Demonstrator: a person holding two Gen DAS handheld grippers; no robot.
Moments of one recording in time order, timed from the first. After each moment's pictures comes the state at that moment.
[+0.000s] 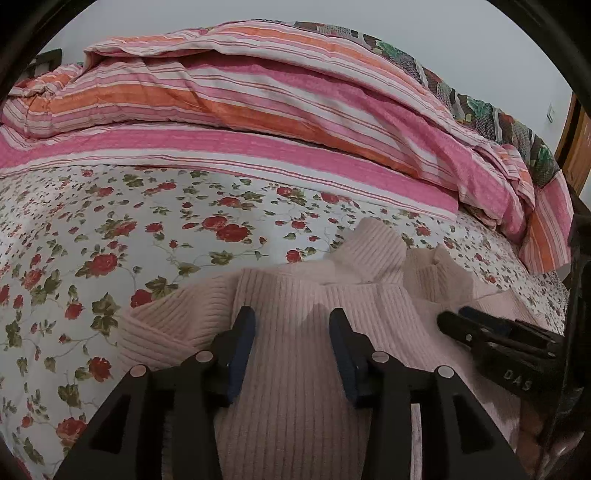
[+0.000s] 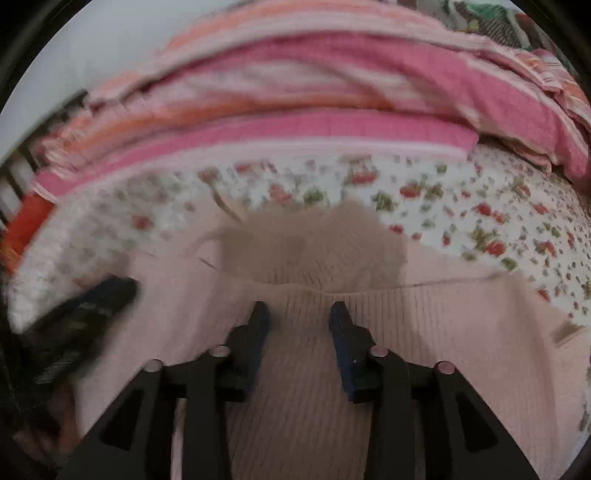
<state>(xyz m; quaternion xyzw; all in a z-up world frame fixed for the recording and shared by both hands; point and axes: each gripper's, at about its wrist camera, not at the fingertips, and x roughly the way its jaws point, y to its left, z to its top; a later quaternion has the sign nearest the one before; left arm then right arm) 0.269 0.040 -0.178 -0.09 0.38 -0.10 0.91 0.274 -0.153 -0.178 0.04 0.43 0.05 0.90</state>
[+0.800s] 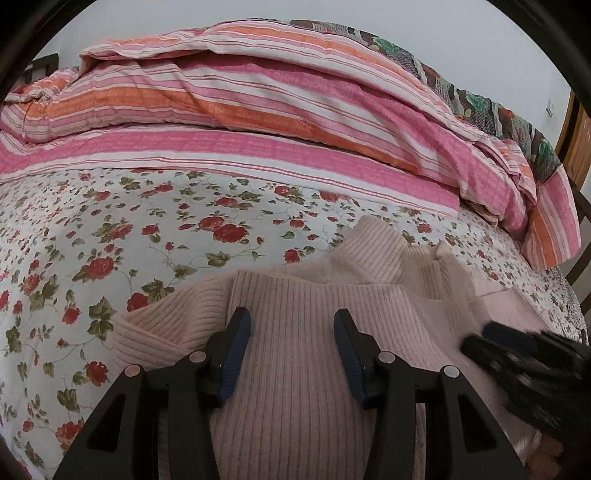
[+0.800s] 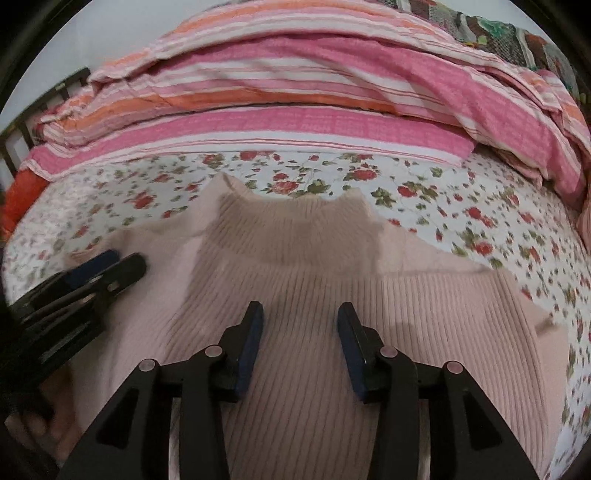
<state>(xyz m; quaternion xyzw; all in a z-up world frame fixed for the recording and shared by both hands) 0.273 0.036 -0.178 -0.08 0.38 -0.10 0.92 0.250 -0.146 -0.164 0.01 0.44 0.05 0.89</state>
